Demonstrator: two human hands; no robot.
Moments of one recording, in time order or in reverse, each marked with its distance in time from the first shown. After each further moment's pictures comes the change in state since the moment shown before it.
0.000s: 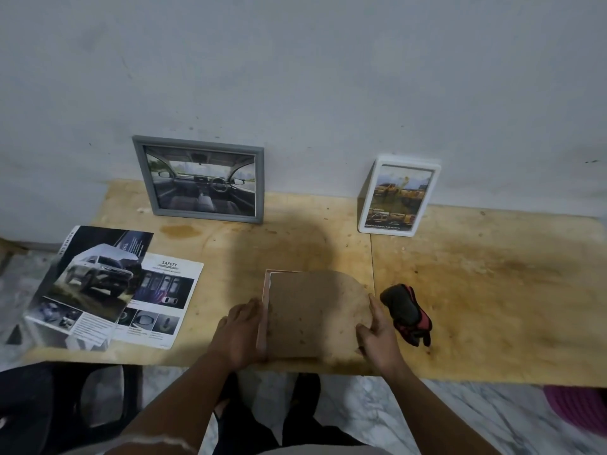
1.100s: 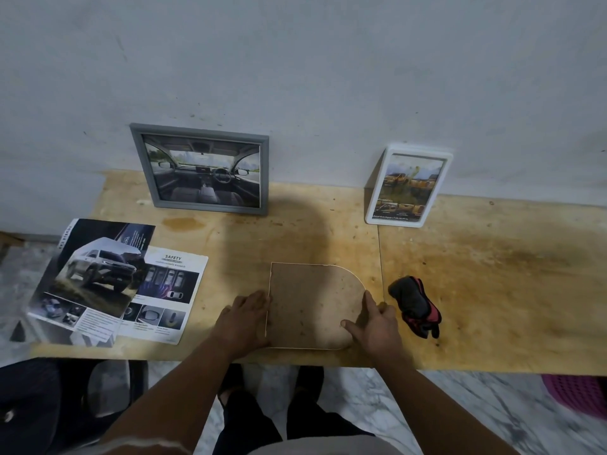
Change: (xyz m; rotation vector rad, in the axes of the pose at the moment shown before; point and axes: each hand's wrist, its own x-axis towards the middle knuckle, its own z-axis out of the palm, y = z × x) left_hand 0.012 -0.016 -0.010 0.169 -0.081 0.055; right_hand 0.020 0.008 0.028 -0.674 0.059 0.040
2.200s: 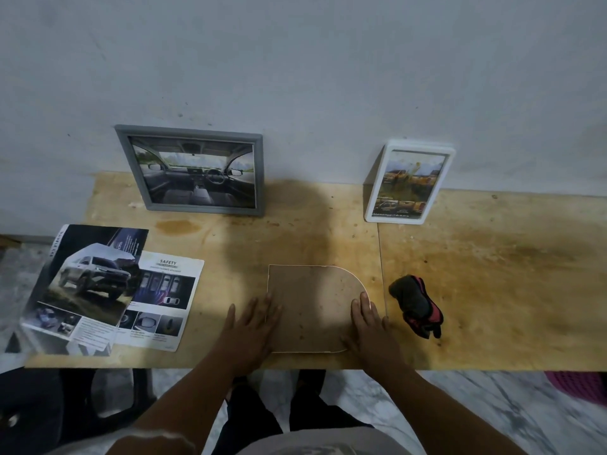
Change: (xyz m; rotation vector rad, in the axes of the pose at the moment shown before) left_hand 0.008 -0.003 0.040 0.139 0.017 0.141; right_hand 0.005 0.021 0.015 -0.427 -0.127 -0.312
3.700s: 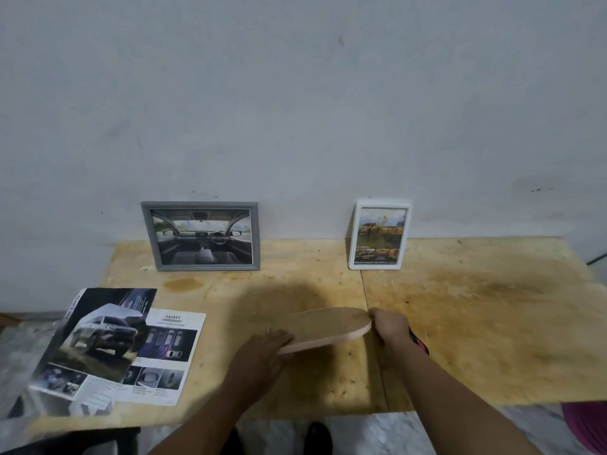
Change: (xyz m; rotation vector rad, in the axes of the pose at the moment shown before) left_hand -0.018 0.033 -0.069 -0.407 0.606 0.055; right_hand 0.011 0.004 -0.127 1.227 0.303 0.620
